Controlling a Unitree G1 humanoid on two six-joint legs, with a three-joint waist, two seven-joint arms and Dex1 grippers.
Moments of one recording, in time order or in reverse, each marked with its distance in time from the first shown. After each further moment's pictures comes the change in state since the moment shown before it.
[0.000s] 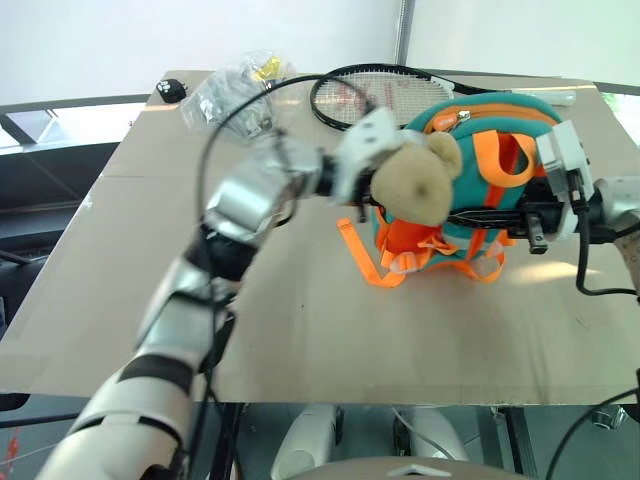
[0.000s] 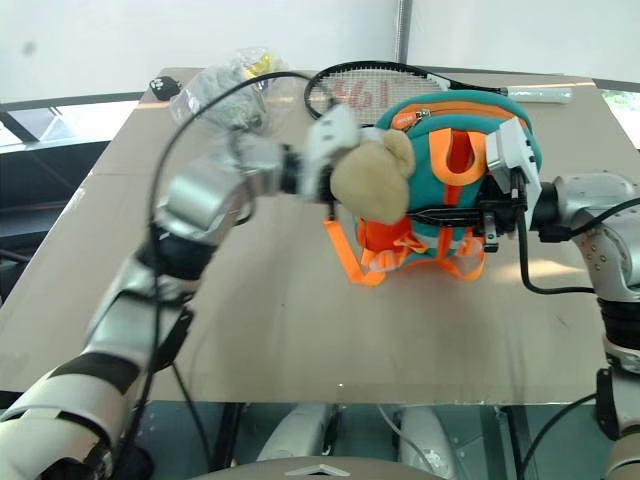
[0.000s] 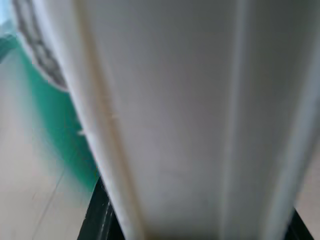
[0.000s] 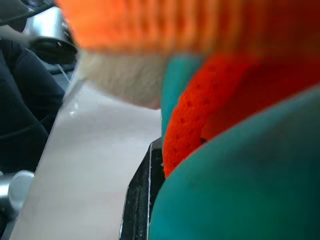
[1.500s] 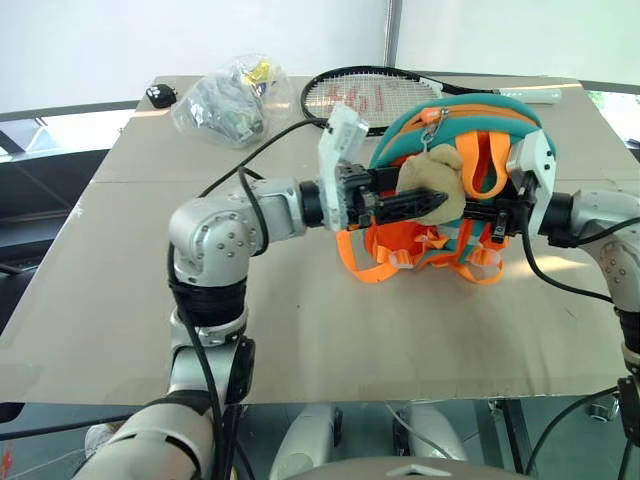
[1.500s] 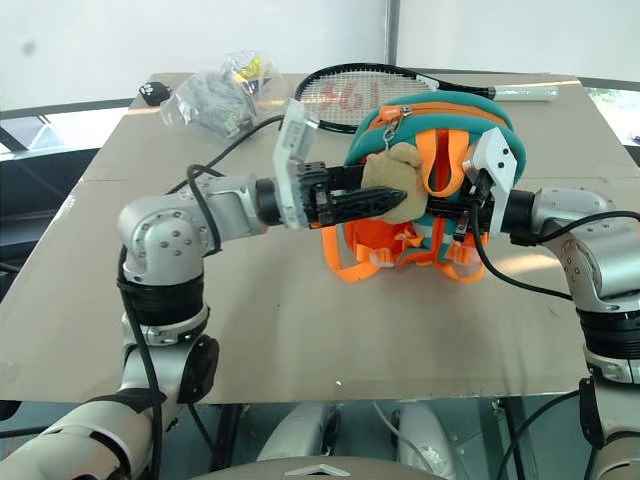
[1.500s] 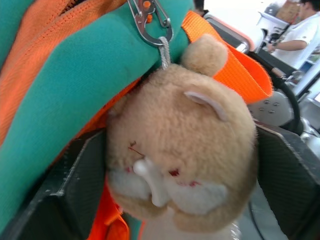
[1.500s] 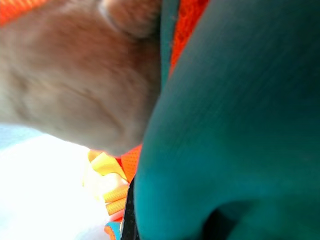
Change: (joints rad) left arm 0.313 -0.071 0.448 -0.507 -0.551 0.581 0.424; right arm 0.045 0.053 0.014 -0.016 -0.136 0.046 -0.271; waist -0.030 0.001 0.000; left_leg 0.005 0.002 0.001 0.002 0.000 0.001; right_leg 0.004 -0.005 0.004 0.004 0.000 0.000
